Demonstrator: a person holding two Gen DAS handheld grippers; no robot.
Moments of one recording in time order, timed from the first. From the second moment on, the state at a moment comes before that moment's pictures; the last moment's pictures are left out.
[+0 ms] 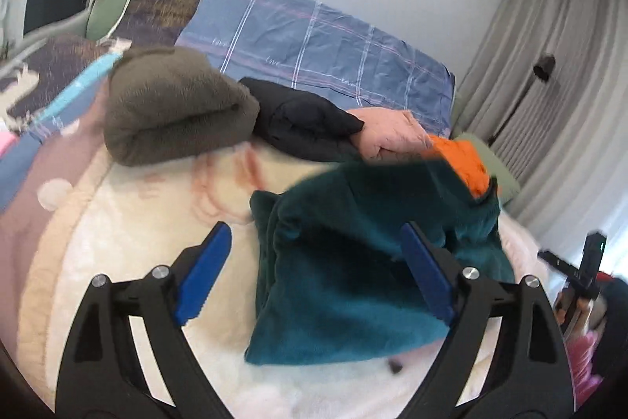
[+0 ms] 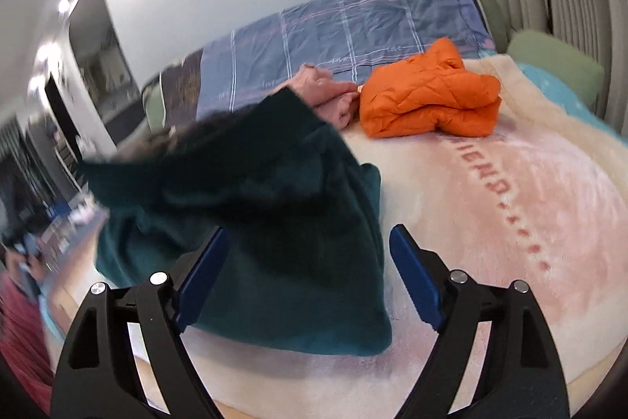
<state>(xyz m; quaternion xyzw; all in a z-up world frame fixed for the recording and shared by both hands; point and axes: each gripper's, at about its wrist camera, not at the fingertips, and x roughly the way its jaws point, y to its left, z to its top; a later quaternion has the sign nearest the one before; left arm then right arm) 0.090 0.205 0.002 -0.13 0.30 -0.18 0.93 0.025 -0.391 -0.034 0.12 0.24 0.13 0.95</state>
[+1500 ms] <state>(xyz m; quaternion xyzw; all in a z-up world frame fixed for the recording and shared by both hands) 0.236 0.134 -0.020 -0.09 0.30 -0.18 0.93 0.187 -0.352 0.010 0.12 0.22 0.06 0.96</state>
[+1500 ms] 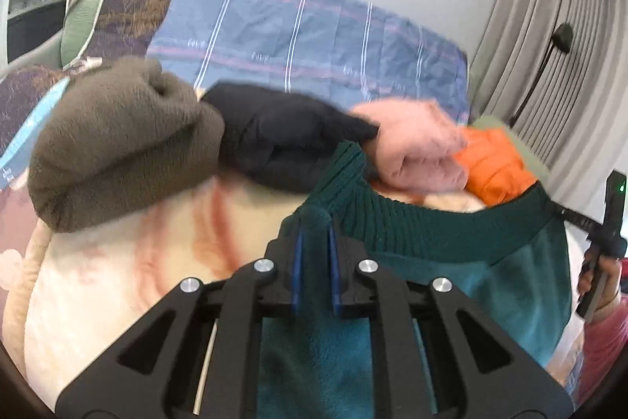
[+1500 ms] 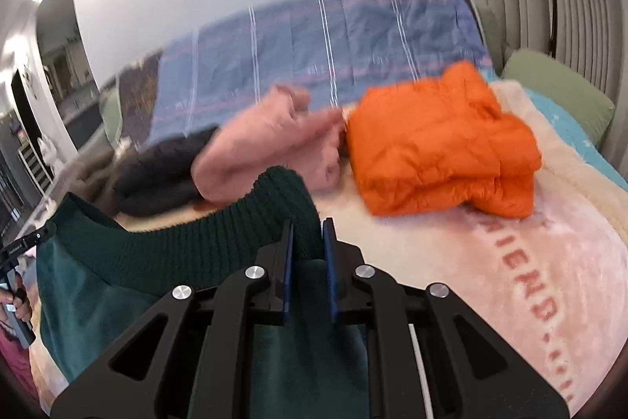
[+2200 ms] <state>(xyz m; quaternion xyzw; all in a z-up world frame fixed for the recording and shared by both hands) 0.274 0.087 -0.065 0.06 0.38 -0.07 0.92 0.215 -0.336 -0.010 0.06 0.28 0.05 0.96</state>
